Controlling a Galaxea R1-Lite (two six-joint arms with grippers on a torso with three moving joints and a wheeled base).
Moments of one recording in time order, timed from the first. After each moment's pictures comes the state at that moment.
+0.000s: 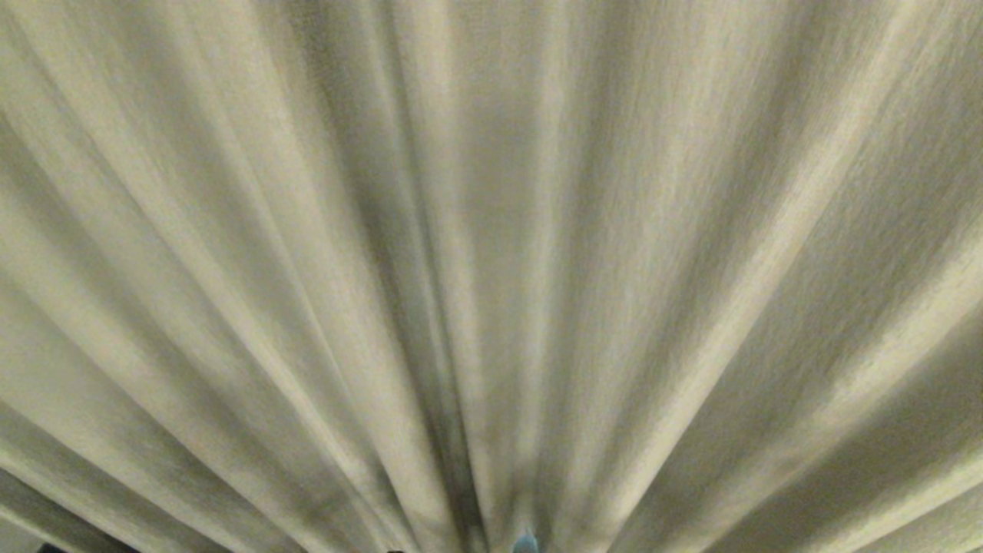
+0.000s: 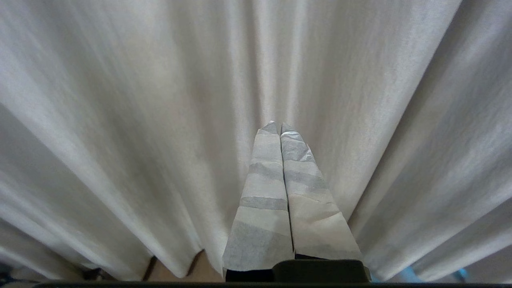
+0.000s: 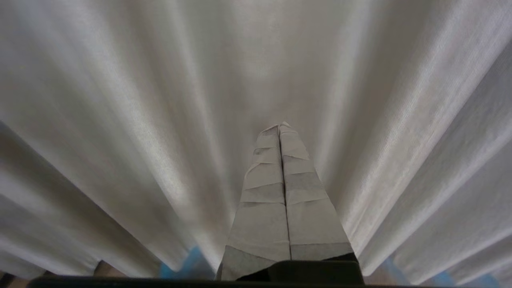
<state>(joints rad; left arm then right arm) -0.01 0.00 0.00 0.00 -0.02 0.01 0.00 0.00 0.00 -0.01 -0.03 0.05</state>
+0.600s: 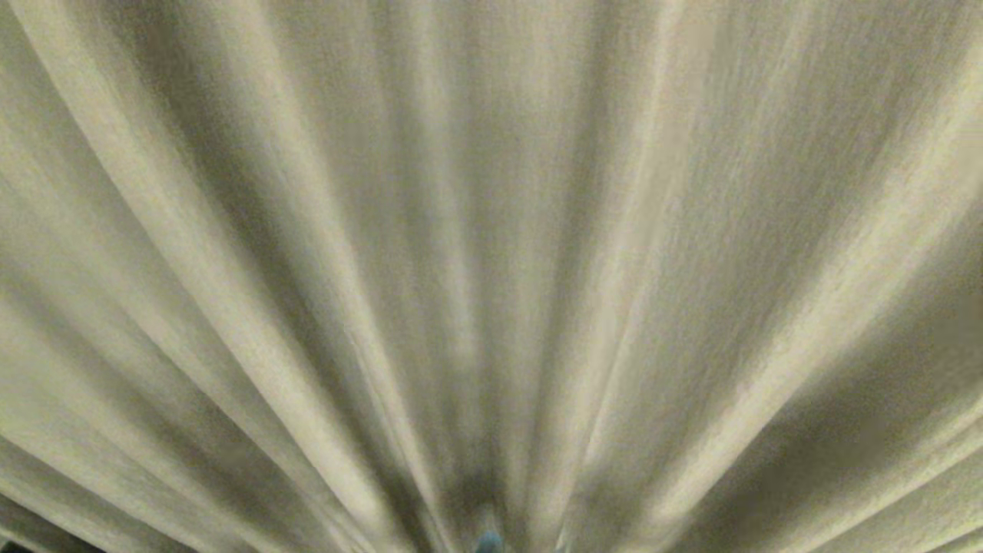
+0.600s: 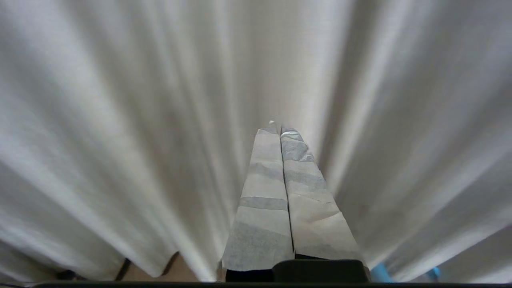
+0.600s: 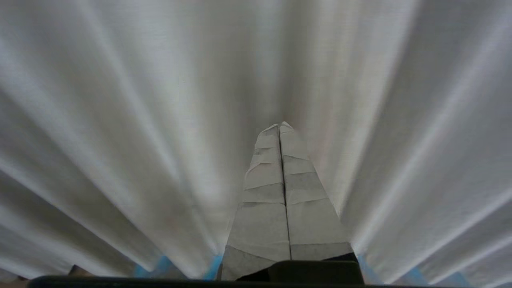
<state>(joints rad) -0.01 0.00 0.00 0.00 -0.02 0.01 0.00 0.00 0.00 -0.01 -0.03 0.05</state>
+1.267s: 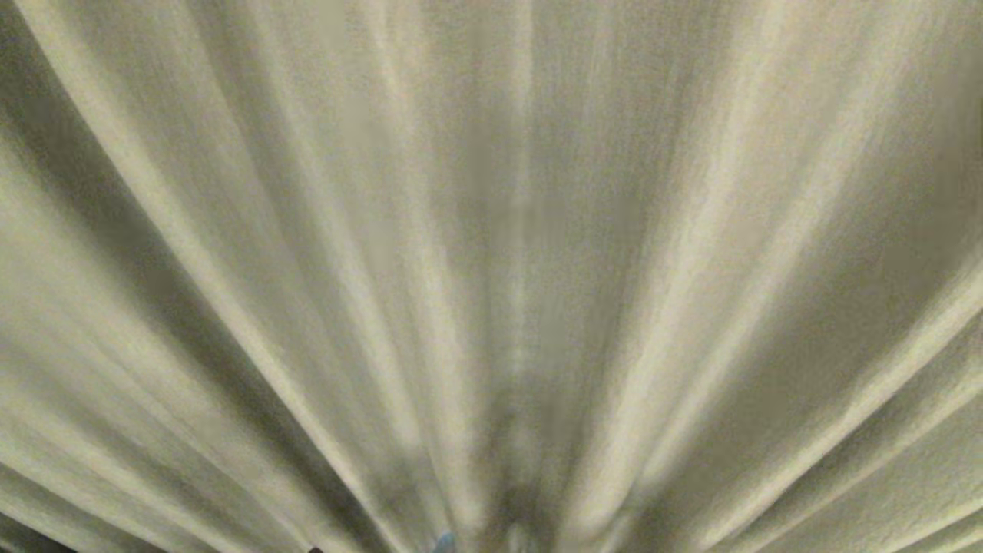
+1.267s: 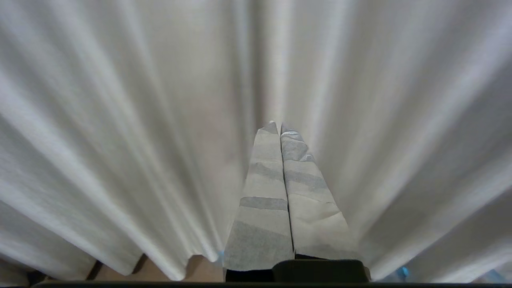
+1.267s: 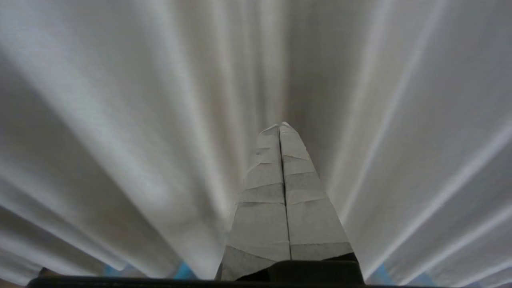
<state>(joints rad) -0.01 0.00 0.00 0.00 -0.02 0.01 0.00 0.00 0.00 -0.01 -0.03 0.05</state>
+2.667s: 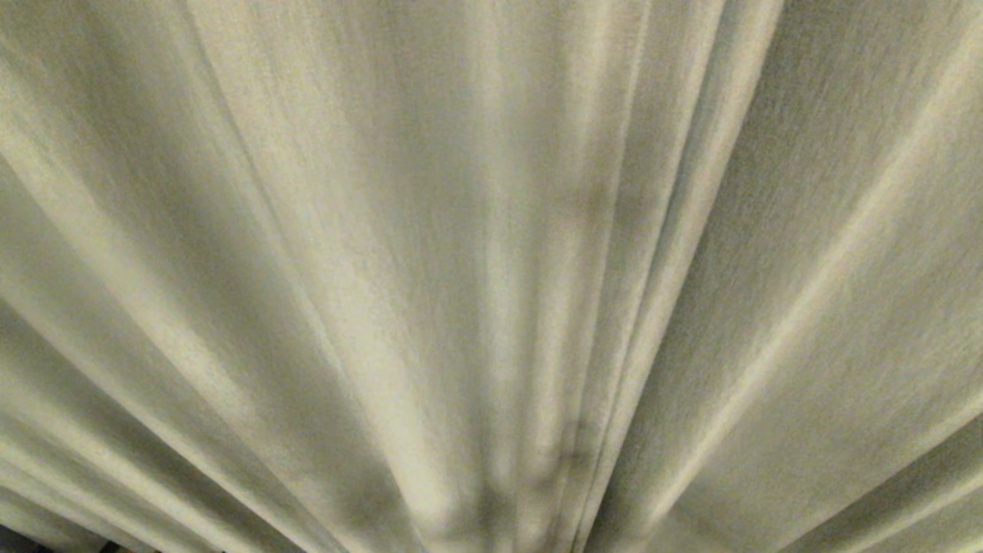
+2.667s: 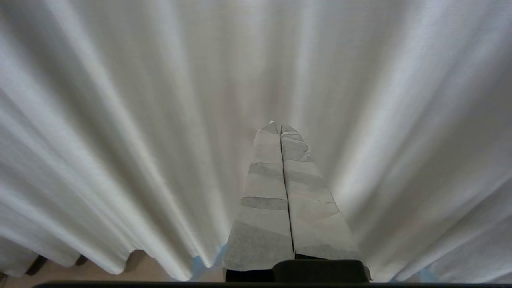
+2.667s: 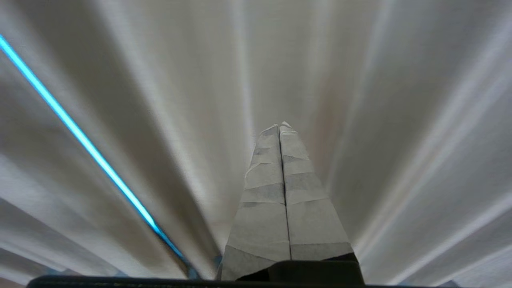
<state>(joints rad) -0.01 0.00 0.00 0.00 -0.02 0.00 0.00 0.00 0.00 -0.01 -0.03 0.05</state>
